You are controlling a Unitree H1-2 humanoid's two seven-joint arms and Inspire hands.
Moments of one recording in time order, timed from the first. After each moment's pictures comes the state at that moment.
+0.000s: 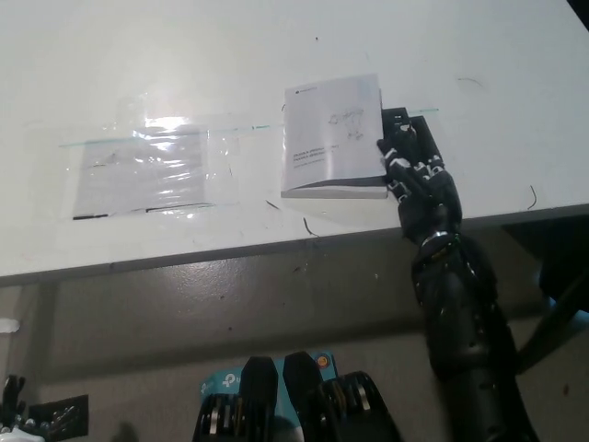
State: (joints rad) left_arm -0.33 0.09 0.77 0.66 -0.68 0.16 0.37; right_arm -0.72 0.15 -0.26 0.62 0.54 0.15 -0.21
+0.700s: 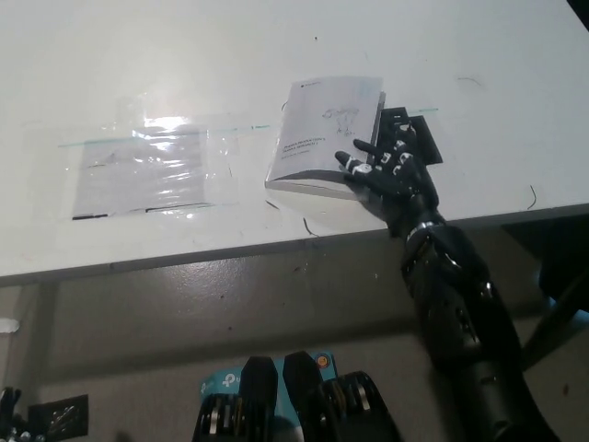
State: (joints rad) left_arm -0.31 0.09 0.77 0.66 -0.68 0.16 0.38; right_arm -0.75 0.09 -0.08 0.61 0.39 0.19 -0.17
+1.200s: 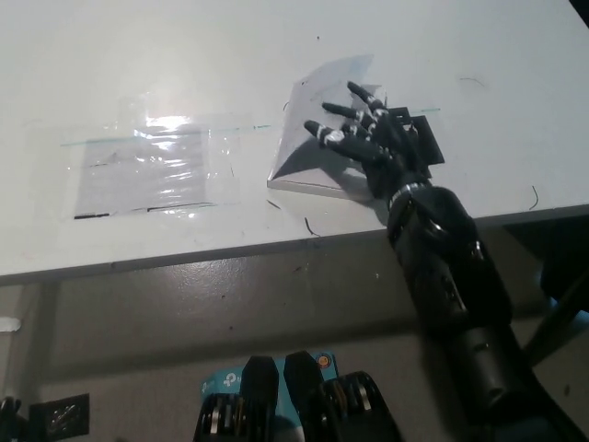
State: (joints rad) left_arm -0.27 0.09 0.74 0.65 -0.68 0.16 0.38; right_arm -0.86 0.08 -0.02 0.61 0.32 0.21 -0.10
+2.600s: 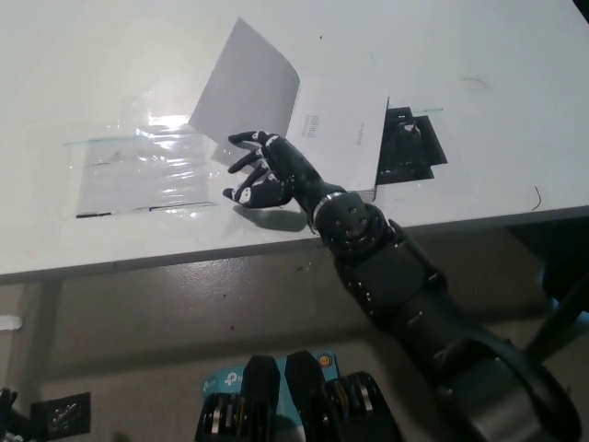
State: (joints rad) left_arm -0.29 0.11 0.72 0.62 -0.66 0.18 0.42; right_arm -1.04 0.13 0.29 1.10 -0.06 -0.05 0.00
